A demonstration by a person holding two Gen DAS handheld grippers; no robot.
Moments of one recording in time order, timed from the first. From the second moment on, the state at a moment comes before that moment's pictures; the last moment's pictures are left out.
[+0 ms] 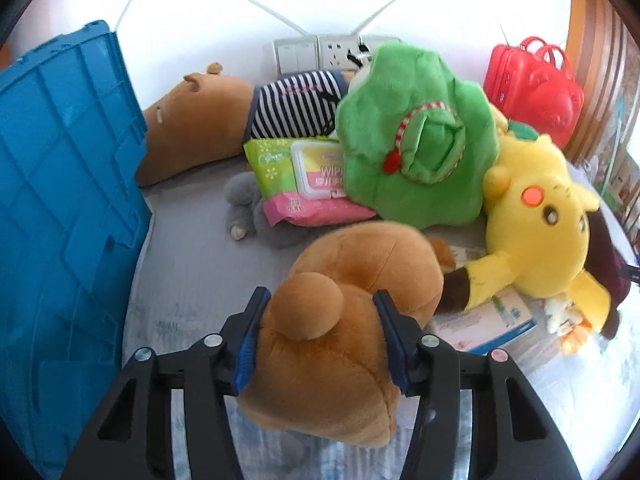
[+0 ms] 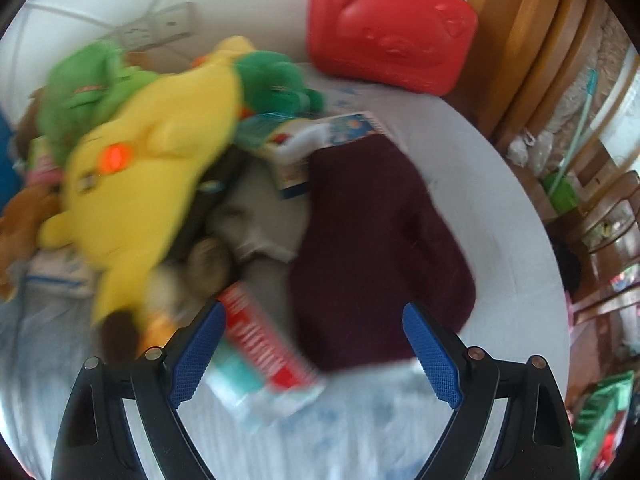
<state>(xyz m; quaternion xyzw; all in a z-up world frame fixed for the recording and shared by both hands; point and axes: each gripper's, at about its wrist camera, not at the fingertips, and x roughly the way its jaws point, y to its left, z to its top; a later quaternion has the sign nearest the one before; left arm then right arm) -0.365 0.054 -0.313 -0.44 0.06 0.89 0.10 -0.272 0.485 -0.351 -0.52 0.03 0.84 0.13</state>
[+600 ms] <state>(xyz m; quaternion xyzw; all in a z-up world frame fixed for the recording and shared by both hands) -0.337 0.060 -0.288 -0.45 0.04 0.89 0.07 -0.314 0.529 -0.372 -0.54 0.04 0.84 0.10</state>
